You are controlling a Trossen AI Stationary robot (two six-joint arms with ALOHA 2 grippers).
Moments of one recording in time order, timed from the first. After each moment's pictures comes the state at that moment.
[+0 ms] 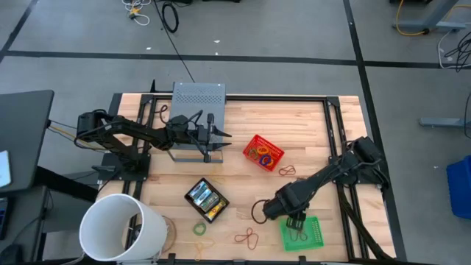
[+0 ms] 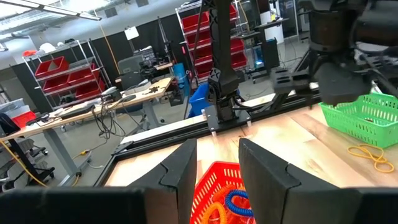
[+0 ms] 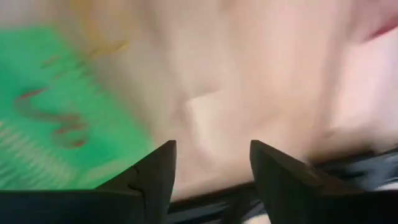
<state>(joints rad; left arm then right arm) 0.21 1.46 0.51 1.02 0.25 0.32 0.52 1.87 1.39 -1.39 -0.27 0.78</state>
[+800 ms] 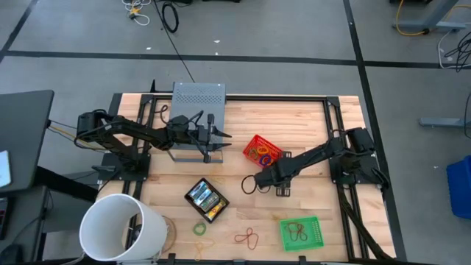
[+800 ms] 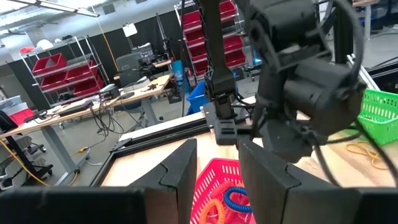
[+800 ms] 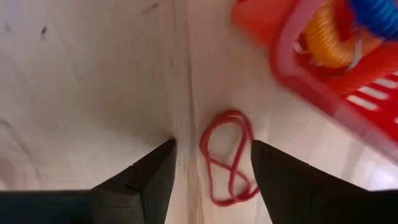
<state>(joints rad) 0.21 1.46 0.51 1.00 0.25 0.32 0.23 1.87 1.12 -1.02 0.21 0.32</state>
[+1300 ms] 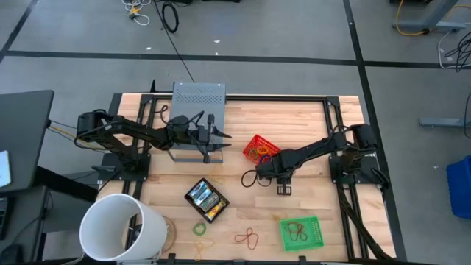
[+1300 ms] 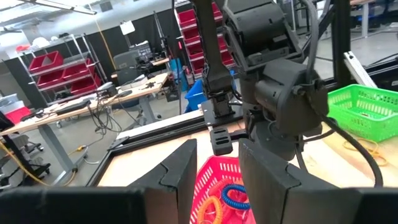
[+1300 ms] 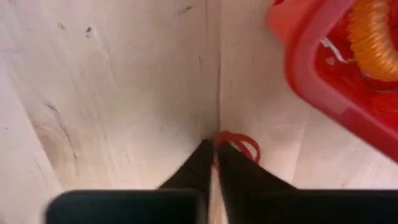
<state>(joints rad) 0.21 1.46 0.51 0.99 0.26 0.32 0.15 1.85 1.02 -0.89 0.01 0.18</state>
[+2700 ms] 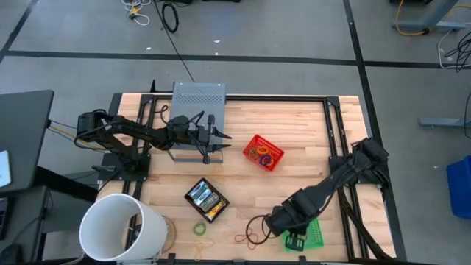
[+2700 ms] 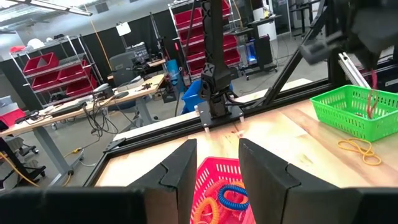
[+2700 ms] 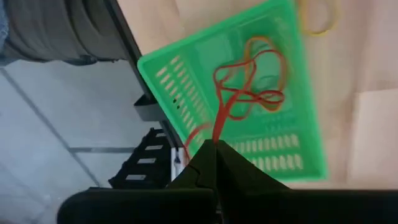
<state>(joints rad) 0.21 1.46 0.51 0.99 0.27 0.32 0.61 1.83 1.55 -1.23 -0.40 0.90</state>
